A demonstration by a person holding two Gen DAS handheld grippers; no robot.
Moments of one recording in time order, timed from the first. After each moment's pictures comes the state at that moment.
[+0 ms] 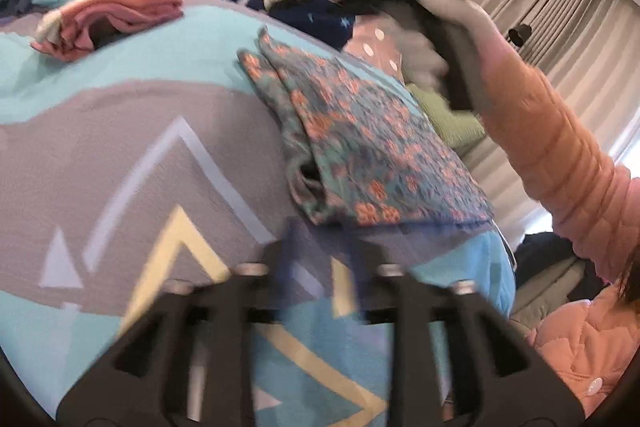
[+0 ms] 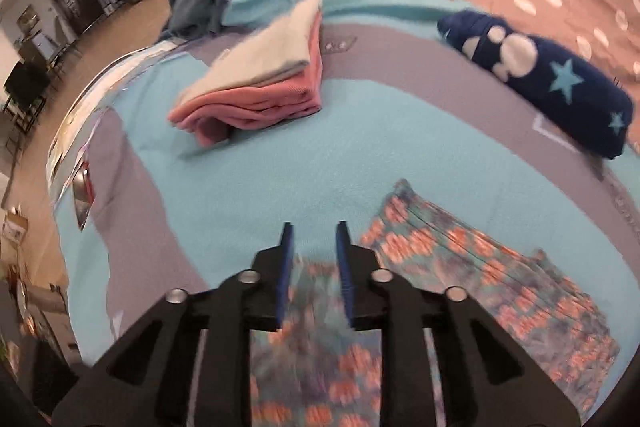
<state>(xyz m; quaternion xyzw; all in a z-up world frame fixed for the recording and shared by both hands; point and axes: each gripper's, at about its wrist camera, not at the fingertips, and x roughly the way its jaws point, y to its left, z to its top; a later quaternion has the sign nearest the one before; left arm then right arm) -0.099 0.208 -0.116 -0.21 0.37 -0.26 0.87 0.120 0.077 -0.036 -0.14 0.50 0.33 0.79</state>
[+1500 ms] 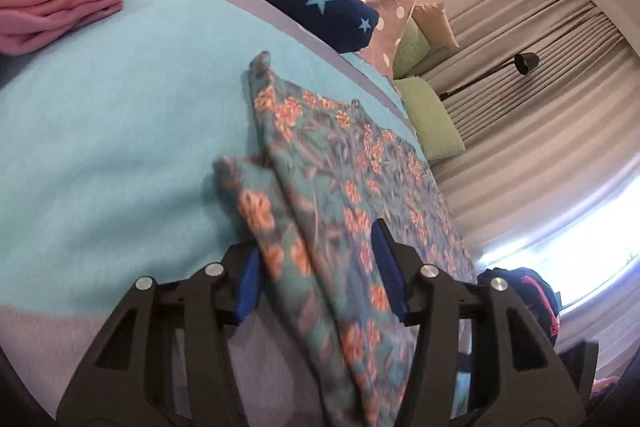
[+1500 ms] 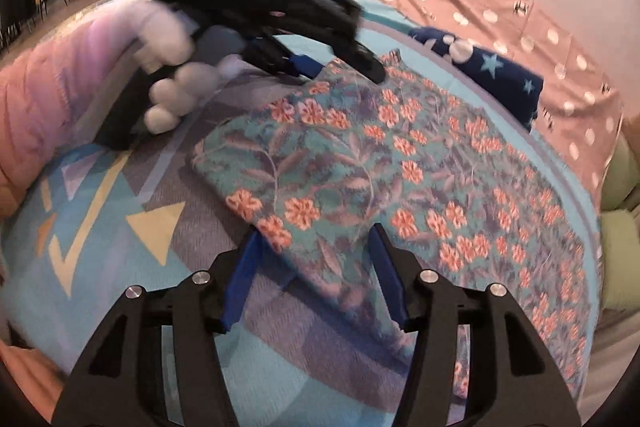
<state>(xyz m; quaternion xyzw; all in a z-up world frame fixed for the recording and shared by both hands) 0.094 0.195 -0.127 -0.28 0.44 -0.33 0.79 -0.093 0.023 -0.104 -0.27 0.37 0.25 0.85</state>
